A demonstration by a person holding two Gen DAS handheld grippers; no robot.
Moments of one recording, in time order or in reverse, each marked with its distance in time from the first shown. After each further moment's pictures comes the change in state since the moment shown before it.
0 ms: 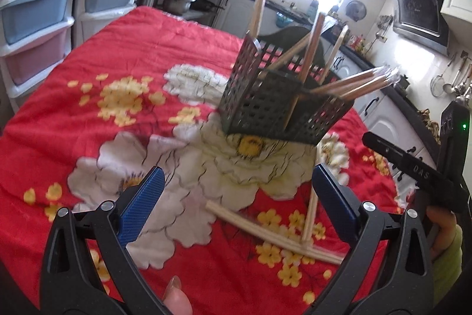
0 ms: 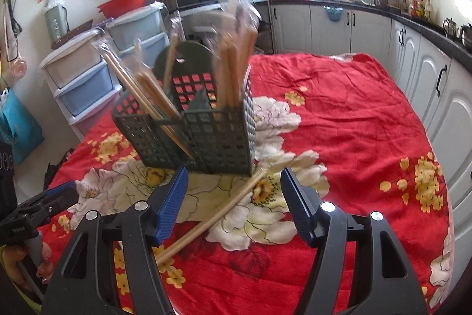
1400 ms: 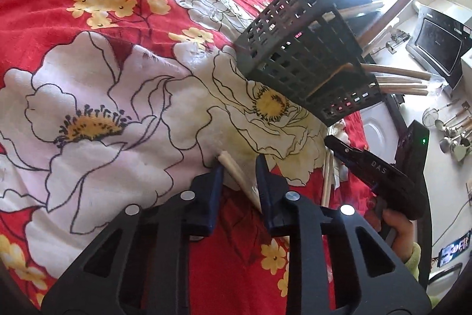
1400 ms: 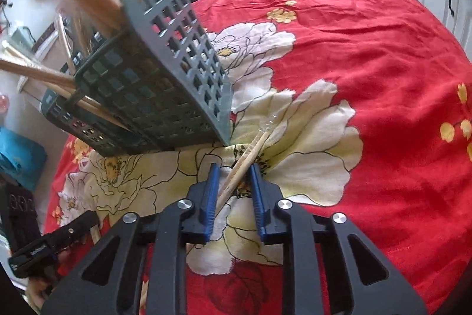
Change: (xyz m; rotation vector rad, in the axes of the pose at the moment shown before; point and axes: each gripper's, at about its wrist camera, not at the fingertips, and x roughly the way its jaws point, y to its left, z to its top) left arm 0.071 0.036 -0.012 -0.265 0.228 -0.134; right arm 0.098 -0.045 -0.018 0.241 0.250 0.073
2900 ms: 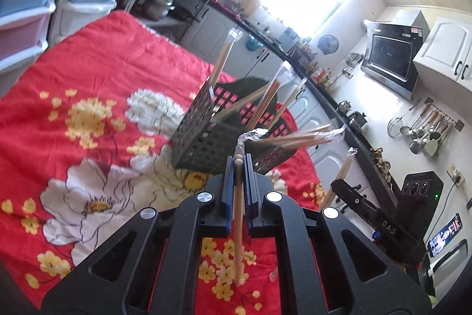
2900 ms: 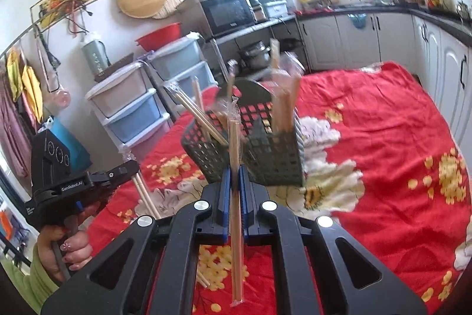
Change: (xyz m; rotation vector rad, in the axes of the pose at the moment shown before) left arm -0.107 -0.067 0.020 0.169 -0.292 -0.133; right arm -0.152 0.074 -0.028 -0.217 -0.352 0.186
